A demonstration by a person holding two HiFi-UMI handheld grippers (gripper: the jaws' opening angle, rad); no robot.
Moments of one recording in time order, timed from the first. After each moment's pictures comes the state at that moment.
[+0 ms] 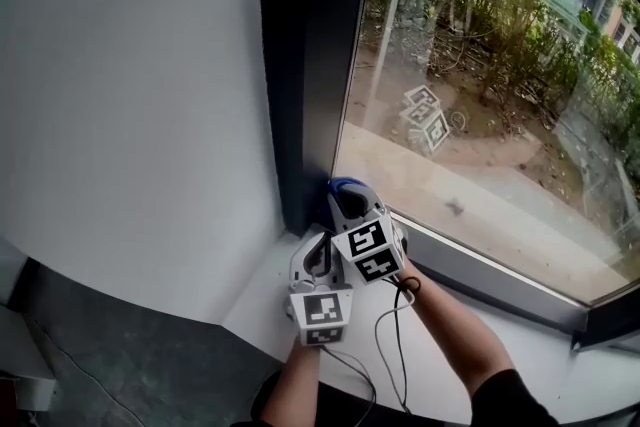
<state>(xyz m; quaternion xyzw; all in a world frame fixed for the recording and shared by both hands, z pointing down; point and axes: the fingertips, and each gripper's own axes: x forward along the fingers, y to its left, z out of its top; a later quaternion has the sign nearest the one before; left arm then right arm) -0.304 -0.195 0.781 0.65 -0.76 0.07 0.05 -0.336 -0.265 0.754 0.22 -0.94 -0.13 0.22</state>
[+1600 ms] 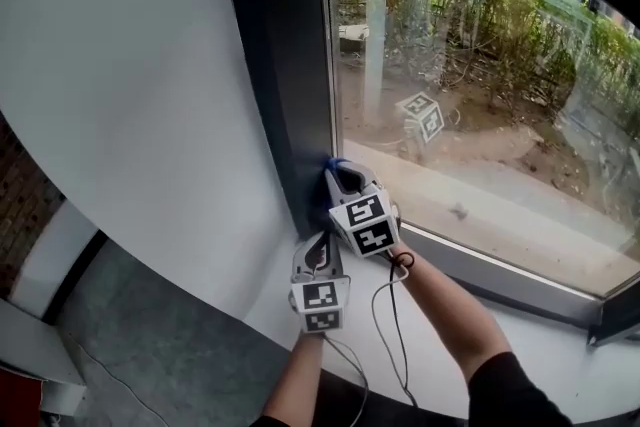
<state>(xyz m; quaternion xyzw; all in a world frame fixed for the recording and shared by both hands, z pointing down) -0.309 -0.188 0.749 0.64 -0.77 0.06 0.03 -0.348 -0.271 0.657 0.23 -0.96 -0.11 0.10</state>
